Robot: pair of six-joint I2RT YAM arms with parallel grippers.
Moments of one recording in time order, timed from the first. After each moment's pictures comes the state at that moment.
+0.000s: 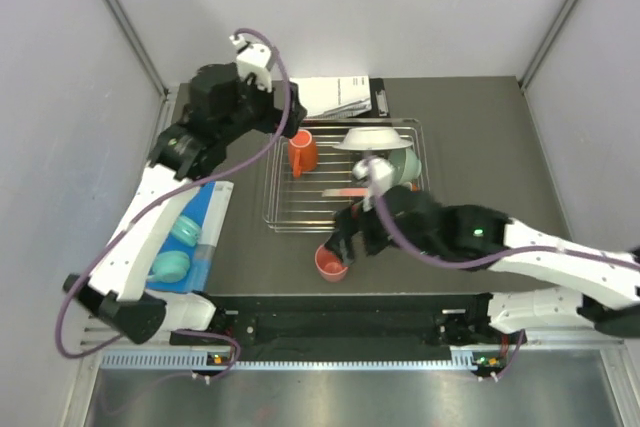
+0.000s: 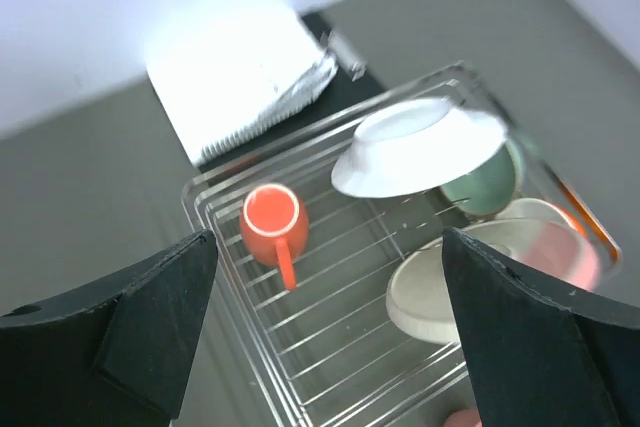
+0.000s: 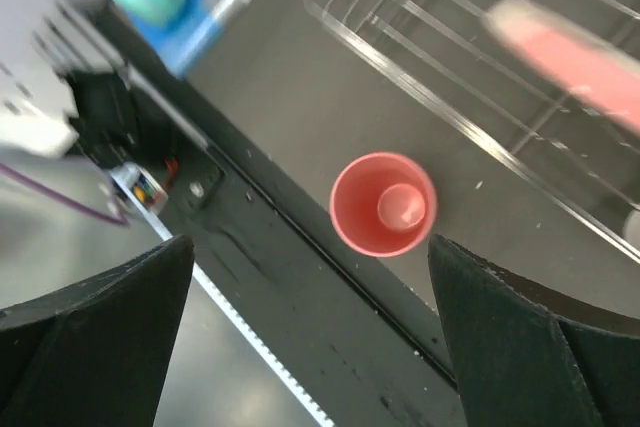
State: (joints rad) left arm -0.48 1.36 1.61 -0.59 0.03 -0.10; right arm 1.18 1.03 1.18 -0.67 0.23 0.58
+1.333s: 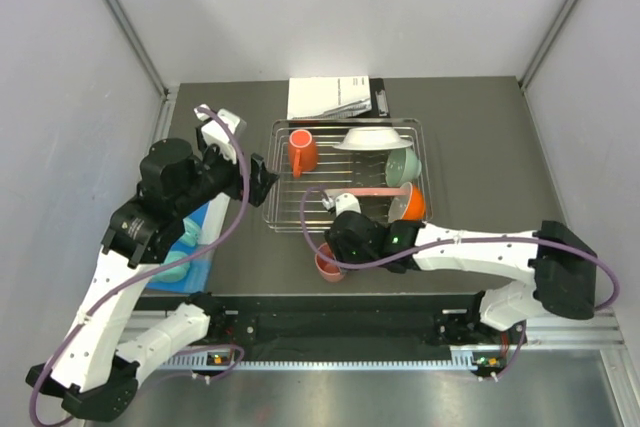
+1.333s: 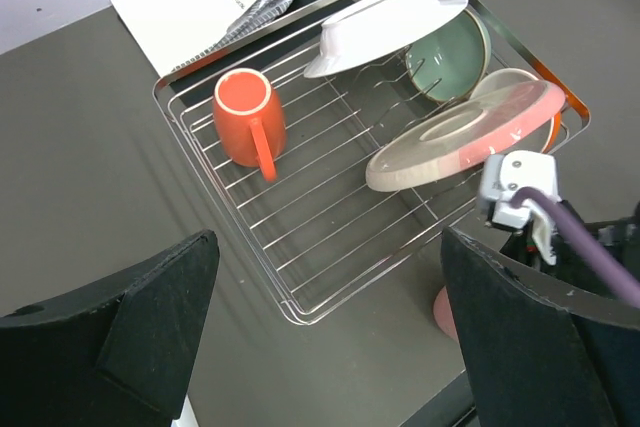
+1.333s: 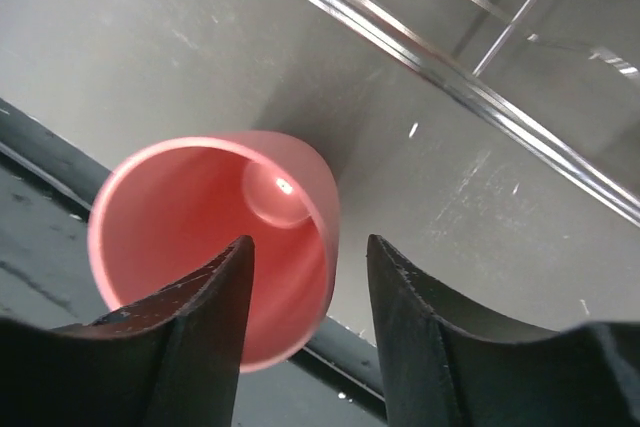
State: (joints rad) left arm -0.45 0.86 1.26 -0.69 0.17 -0.01; right arm 1.19 1.40 0.92 -0.45 0.27 0.57
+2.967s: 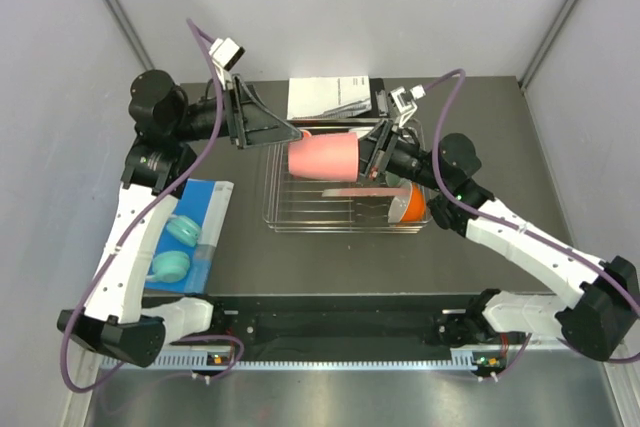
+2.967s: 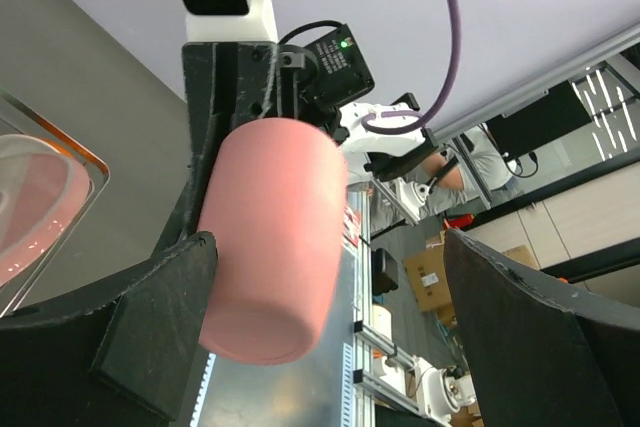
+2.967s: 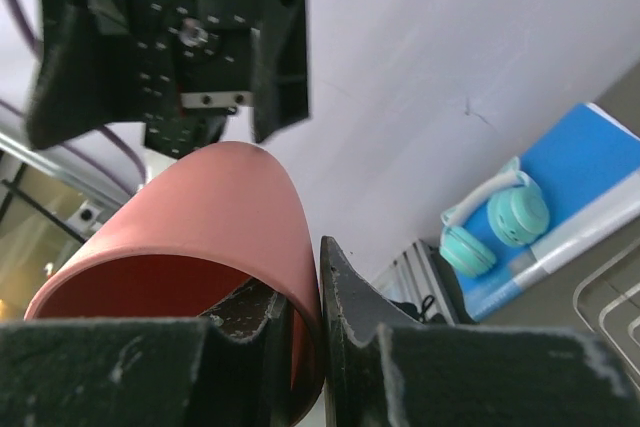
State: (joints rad) left arm -0.25 1.19 1.50 -0.15 1.19 -1.04; right arm 0.73 1.15 0.94 0.50 -0.50 1.08
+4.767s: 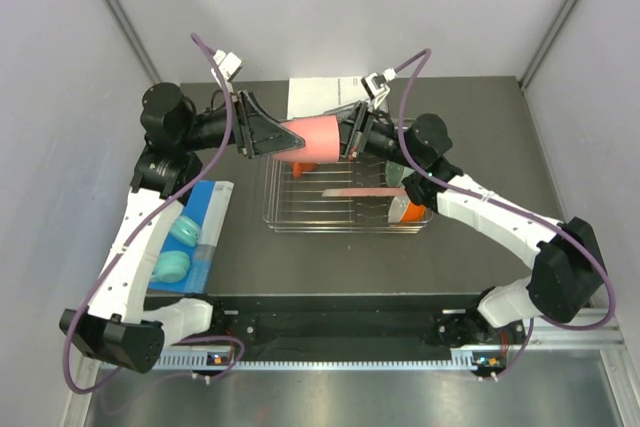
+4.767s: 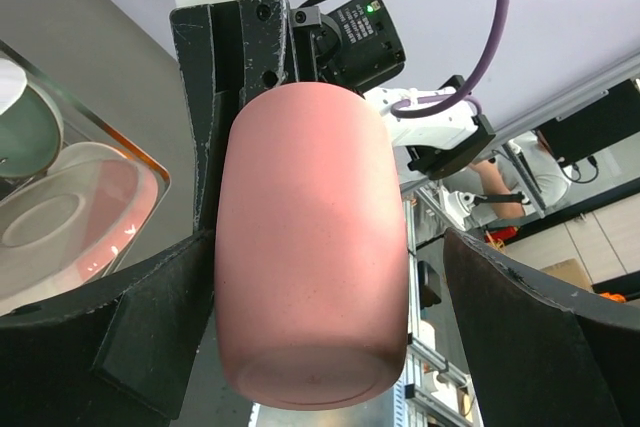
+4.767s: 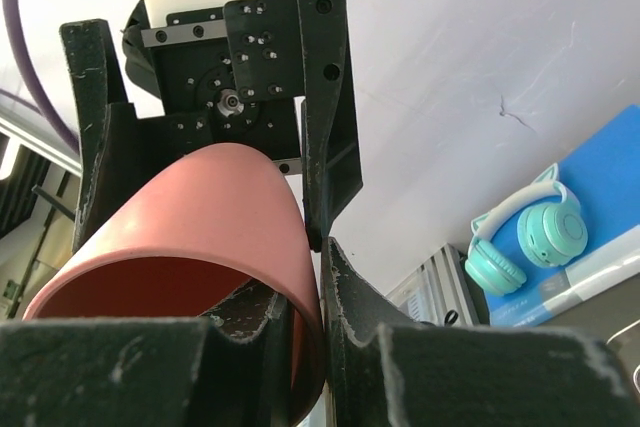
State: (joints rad) left arm -0.24 1.15 1.33 -0.06 1.15 -0.93; right arm 0.70 1.42 1.10 0.70 -0.61 1.21
